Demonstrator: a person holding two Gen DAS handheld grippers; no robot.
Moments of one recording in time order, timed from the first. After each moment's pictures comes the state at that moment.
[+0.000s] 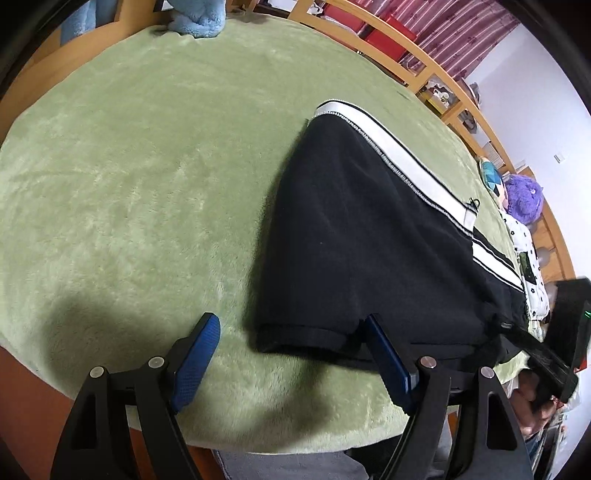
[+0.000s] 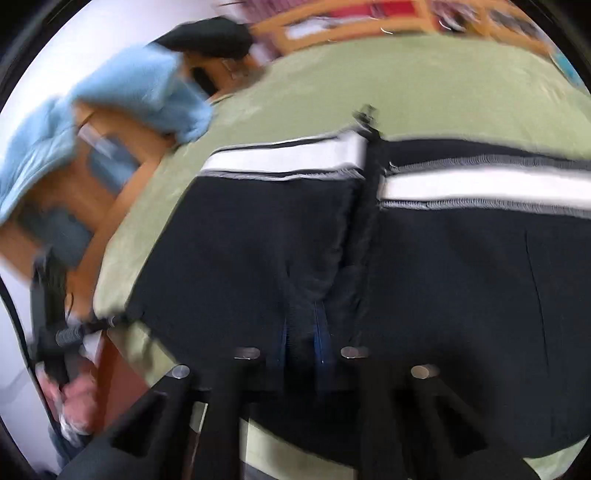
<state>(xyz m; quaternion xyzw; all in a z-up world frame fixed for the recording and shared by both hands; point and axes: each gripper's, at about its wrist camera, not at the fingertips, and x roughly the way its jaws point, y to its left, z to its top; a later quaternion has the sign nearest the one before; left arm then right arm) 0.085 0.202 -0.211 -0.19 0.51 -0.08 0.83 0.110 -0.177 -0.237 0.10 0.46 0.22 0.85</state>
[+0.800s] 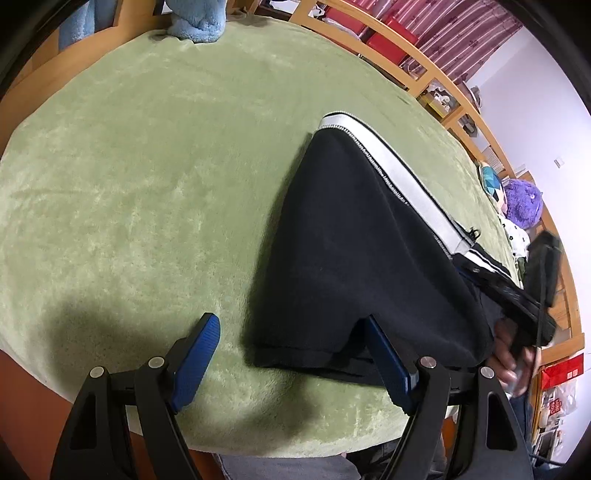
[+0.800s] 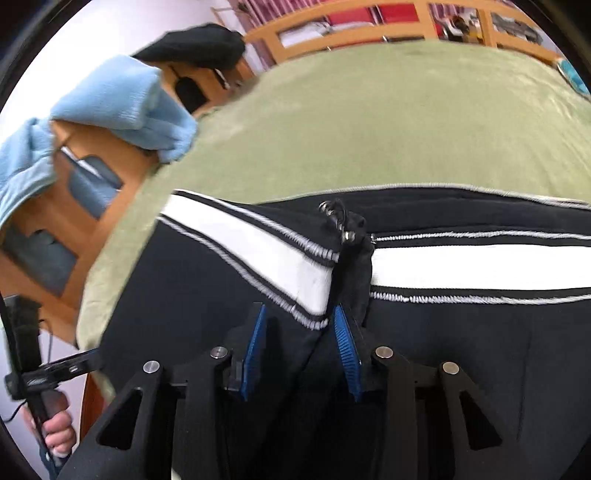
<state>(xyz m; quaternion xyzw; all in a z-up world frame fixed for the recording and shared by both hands) 0.098 0.202 -0.197 -0.20 0.51 -0.08 0.83 0.201 -0.200 -0.252 0.10 0.47 0.18 0.86</state>
